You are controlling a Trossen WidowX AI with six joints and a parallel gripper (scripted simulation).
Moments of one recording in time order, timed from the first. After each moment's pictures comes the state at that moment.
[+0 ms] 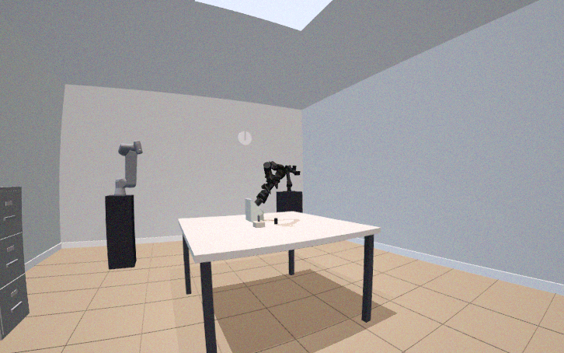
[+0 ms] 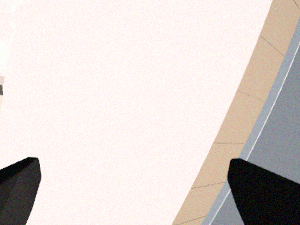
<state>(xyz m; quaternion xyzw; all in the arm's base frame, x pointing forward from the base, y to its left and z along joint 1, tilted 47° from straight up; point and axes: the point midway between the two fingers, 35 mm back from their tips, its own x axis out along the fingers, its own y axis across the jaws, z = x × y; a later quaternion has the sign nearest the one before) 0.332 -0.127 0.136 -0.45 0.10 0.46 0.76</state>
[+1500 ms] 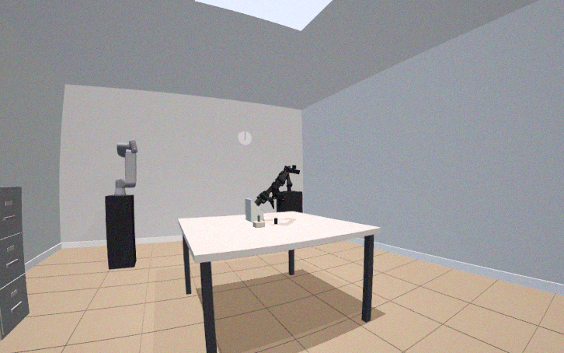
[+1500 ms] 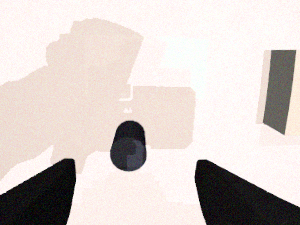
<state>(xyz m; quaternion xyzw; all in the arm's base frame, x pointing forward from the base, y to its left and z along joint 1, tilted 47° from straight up) 0.266 0.026 0.086 0.31 0.60 0.26 0.69</state>
